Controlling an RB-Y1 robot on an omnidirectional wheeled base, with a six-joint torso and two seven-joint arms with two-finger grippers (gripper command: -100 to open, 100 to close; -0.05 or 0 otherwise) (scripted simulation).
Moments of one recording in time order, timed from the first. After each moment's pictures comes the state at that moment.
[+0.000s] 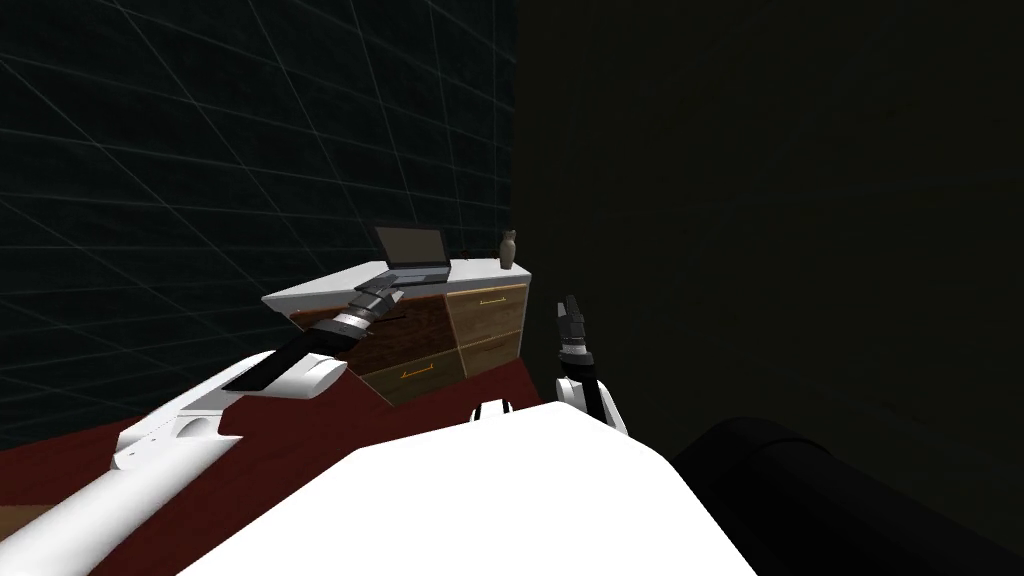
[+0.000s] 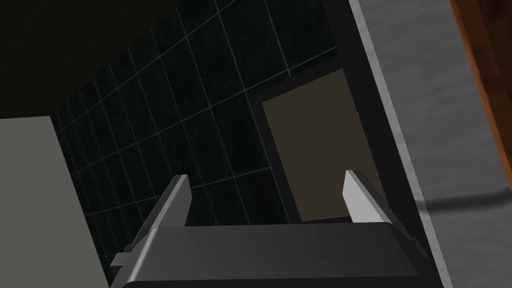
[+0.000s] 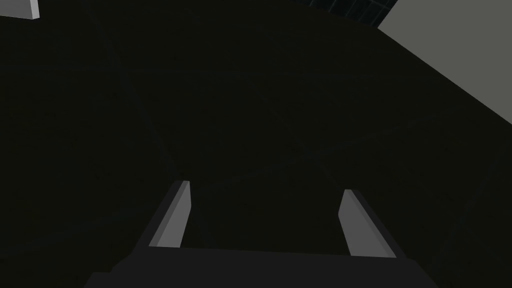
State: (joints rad) left arm 0.07 0.87 0.07 -1.92 0.38 -0.15 0.03; right arm 0.47 0.04 -0.03 -2.22 0.11 -0.52 -0.01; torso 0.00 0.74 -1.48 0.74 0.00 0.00
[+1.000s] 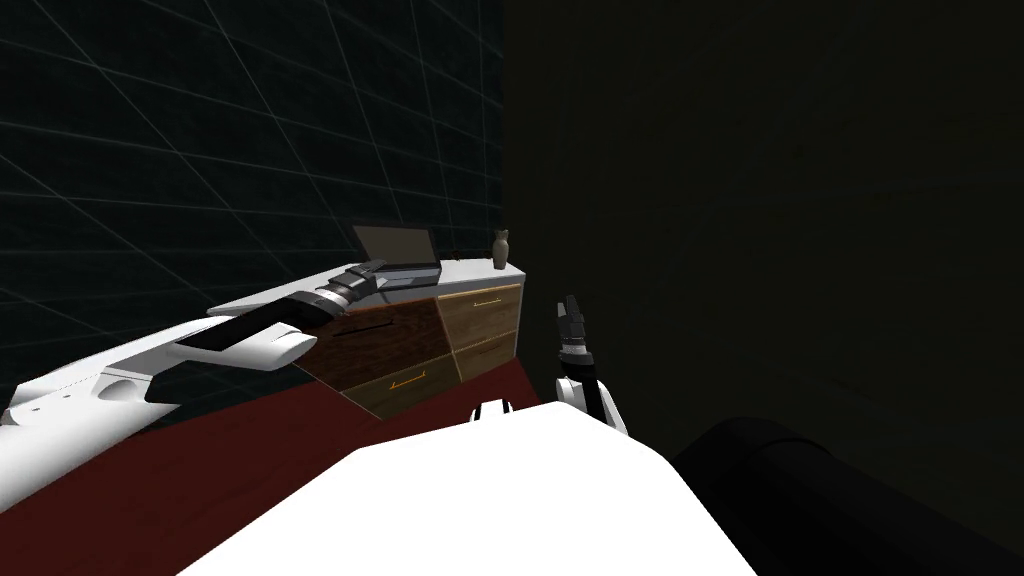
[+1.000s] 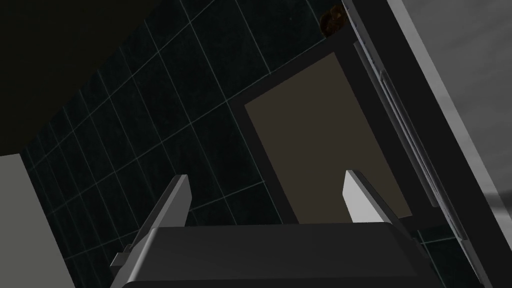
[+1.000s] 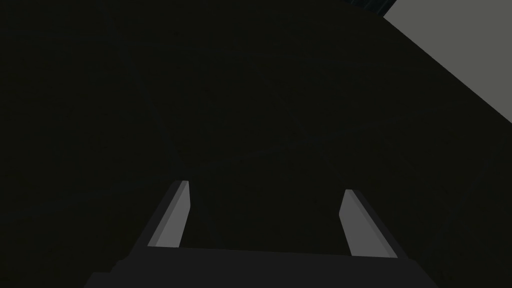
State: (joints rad) left arm -0.05 1.15 0.06 -1.79 0.50 -0.05 0.10; right arm 0.47 0.04 -0.03 -2.22 0.11 -0.52 -0.01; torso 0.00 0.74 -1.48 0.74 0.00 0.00
